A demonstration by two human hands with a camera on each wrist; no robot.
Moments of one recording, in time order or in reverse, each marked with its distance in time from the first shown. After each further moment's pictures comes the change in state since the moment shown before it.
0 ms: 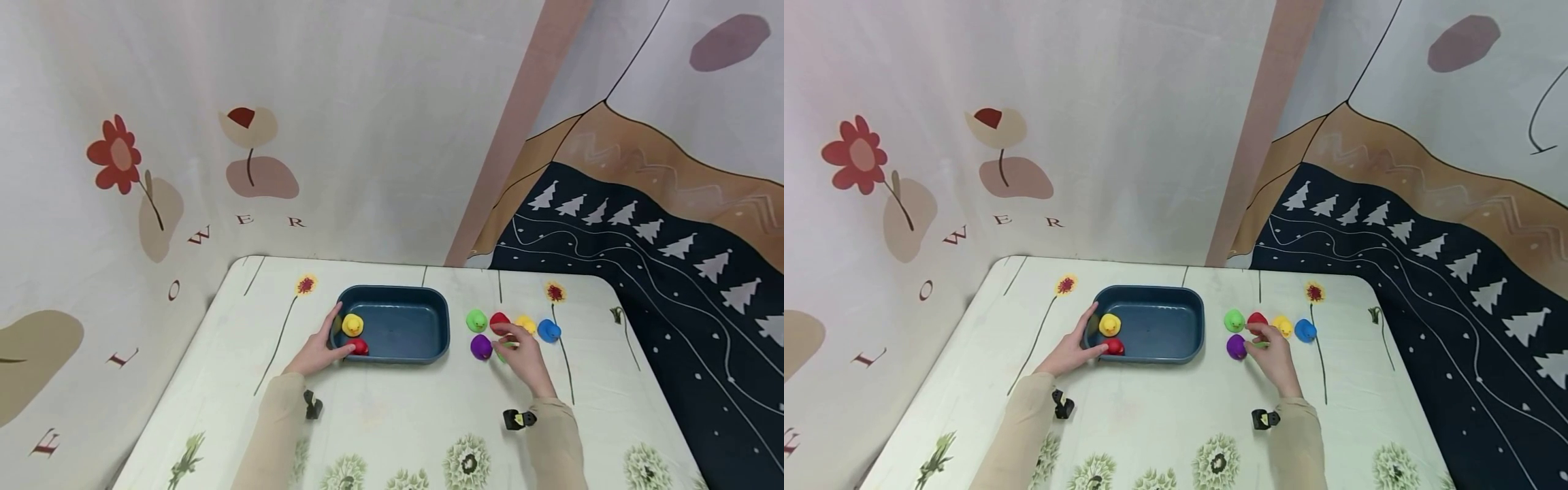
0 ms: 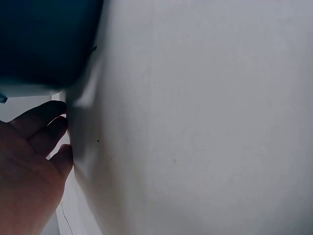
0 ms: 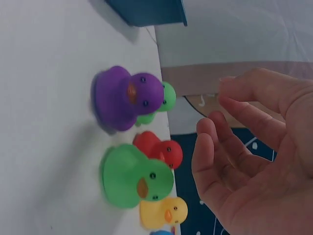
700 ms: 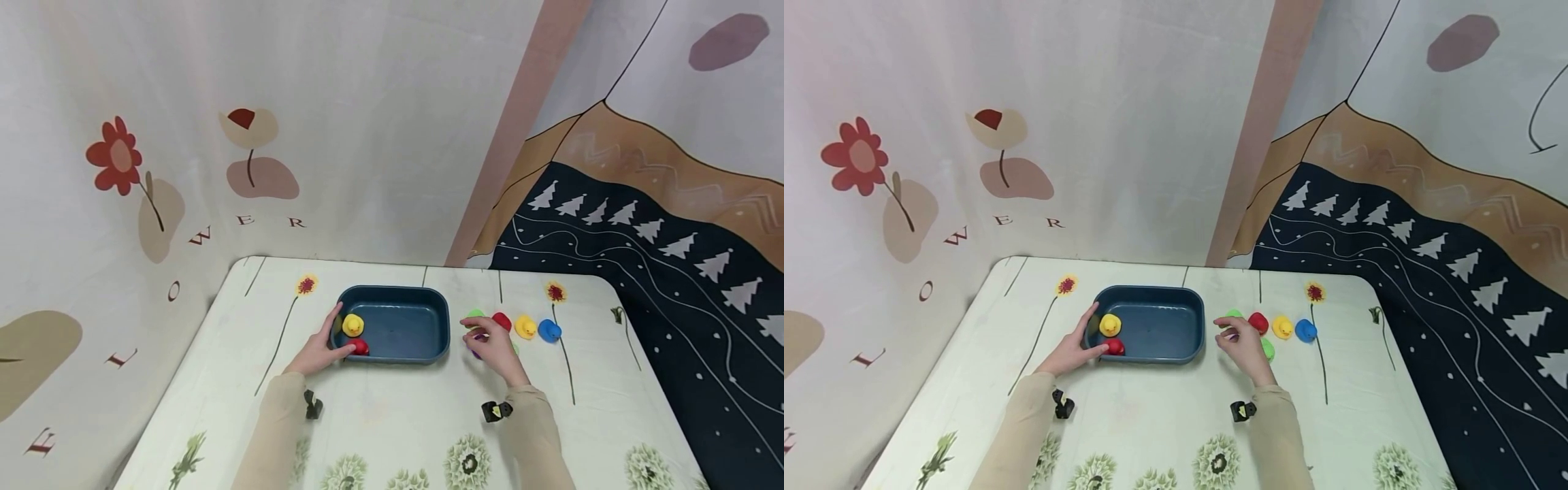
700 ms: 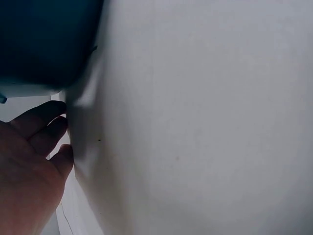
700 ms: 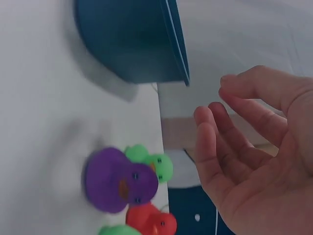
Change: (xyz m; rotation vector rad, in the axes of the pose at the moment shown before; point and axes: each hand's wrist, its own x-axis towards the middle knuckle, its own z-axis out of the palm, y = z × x) left_hand 0.001 0.000 0.000 0.010 -0.008 -0.006; right_hand 0.018 -0.031 0.036 0.012 -0.093 -0.053
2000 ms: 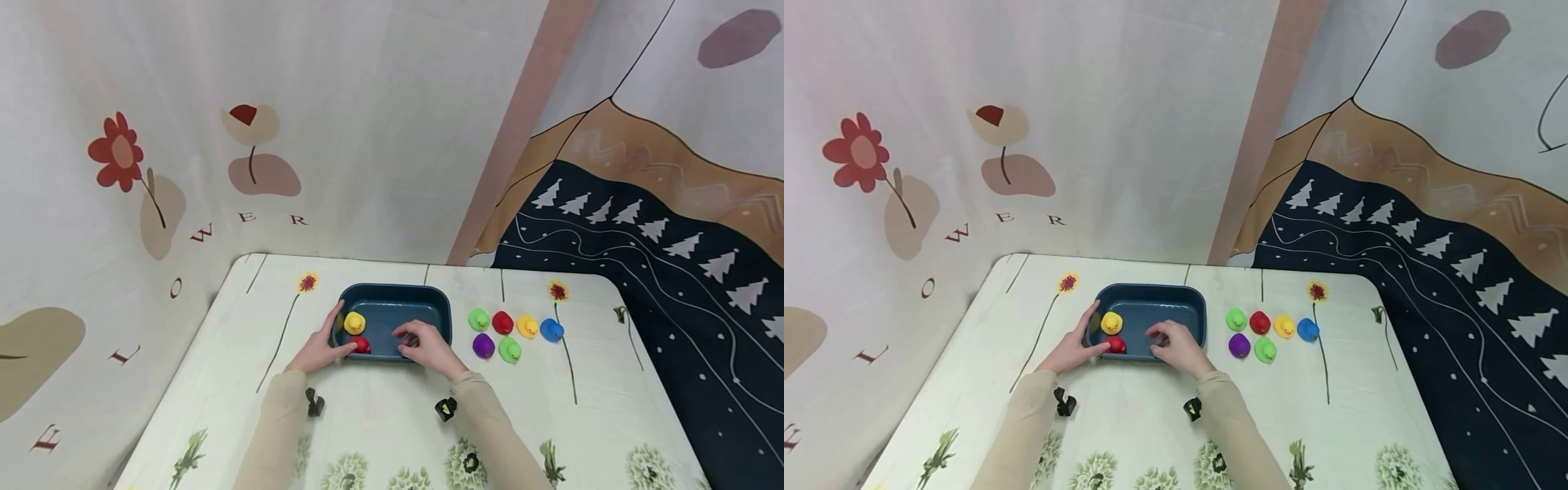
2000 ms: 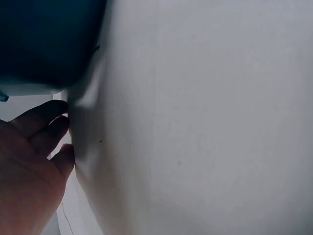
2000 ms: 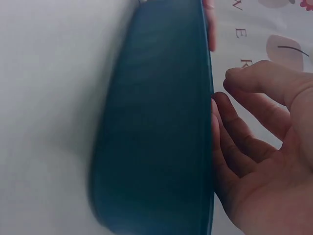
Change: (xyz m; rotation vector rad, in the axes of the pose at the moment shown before) left_hand -0.002 0.003 -0.001 -0.008 0.000 -0.011; right_hand 0.019 -0.047 0.090 -0.035 -0.360 -0.281
